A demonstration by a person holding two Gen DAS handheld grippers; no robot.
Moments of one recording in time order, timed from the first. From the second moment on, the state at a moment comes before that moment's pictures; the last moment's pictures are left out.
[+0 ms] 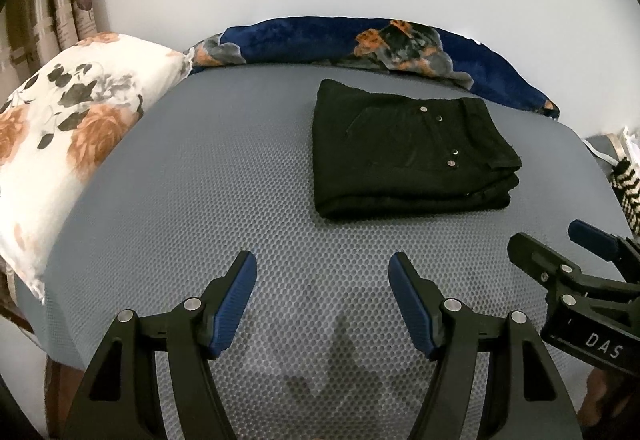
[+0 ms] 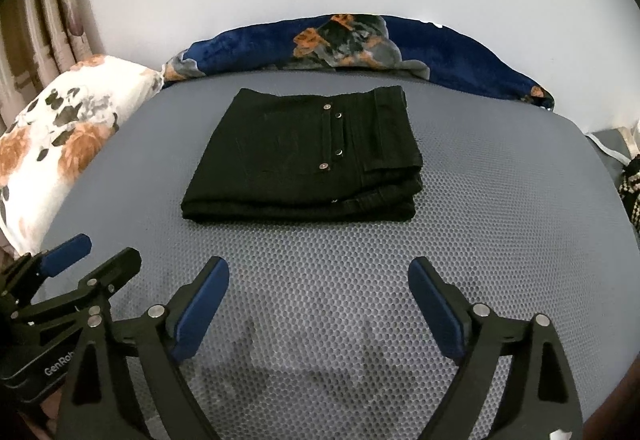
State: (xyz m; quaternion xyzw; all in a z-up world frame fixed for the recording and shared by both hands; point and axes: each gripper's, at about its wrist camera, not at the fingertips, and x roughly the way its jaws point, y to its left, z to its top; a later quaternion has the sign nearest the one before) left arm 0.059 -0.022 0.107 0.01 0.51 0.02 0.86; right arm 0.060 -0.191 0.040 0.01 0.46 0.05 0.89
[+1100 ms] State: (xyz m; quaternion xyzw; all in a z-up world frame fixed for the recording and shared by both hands) left arm 0.060 -0.025 0.099 0.02 0.52 0.02 0.85; right arm 0.063 -0.199 0.028 0.03 0.48 0.05 0.87
